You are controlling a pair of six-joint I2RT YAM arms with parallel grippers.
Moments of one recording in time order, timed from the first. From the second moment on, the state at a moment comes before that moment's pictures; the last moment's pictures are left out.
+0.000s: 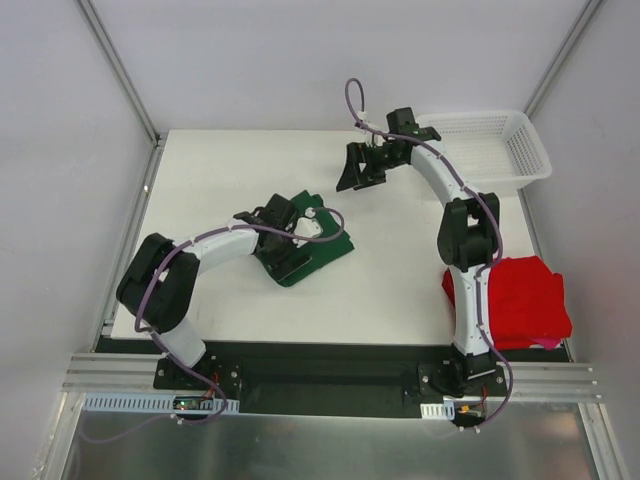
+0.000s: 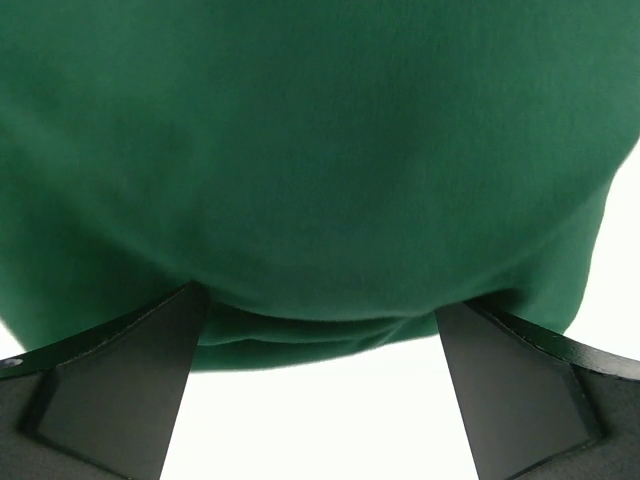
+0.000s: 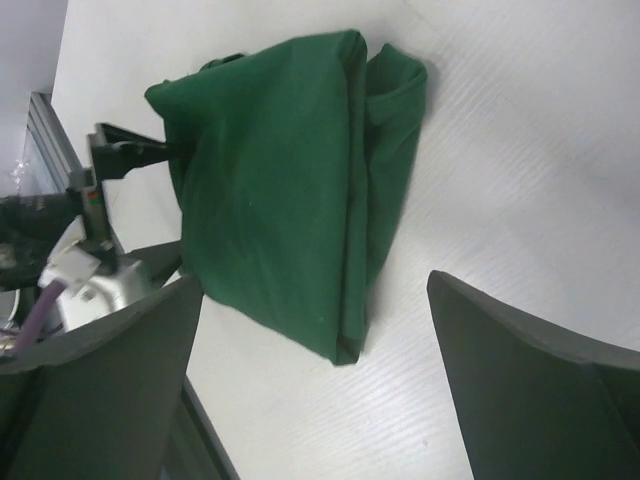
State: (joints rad) left arm -0.56 1.64 0.99 -0.50 0.05 0.46; right arm 0.30 2.30 2.13 -0.87 -0.82 -0.03
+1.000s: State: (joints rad) left arm -0.62 1.66 1.48 -0.91 0.23 0.37; right arm 0.24 2.27 2.16 -0.99 -0.84 -0.08
